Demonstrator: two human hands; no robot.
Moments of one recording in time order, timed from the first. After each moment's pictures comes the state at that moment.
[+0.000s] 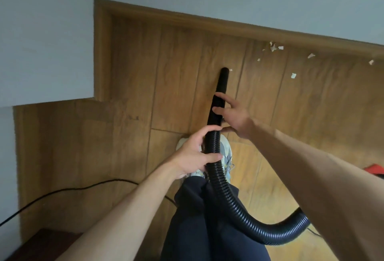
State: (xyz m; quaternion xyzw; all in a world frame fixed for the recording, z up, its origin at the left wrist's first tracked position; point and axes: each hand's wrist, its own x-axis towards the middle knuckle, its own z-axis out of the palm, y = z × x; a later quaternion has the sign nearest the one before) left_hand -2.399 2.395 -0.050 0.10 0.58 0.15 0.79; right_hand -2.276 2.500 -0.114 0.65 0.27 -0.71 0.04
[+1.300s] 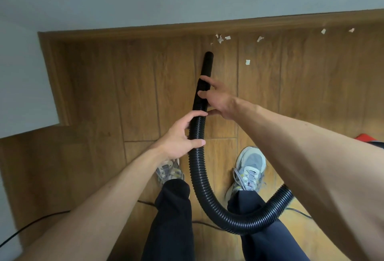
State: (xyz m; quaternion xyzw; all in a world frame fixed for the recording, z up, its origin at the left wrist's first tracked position) left_hand -2.314 2.452 -0.061 0.29 0.59 0.07 0.75; right_hand -2.178 2.551 -0.109 0.64 0.23 -0.73 -0.03
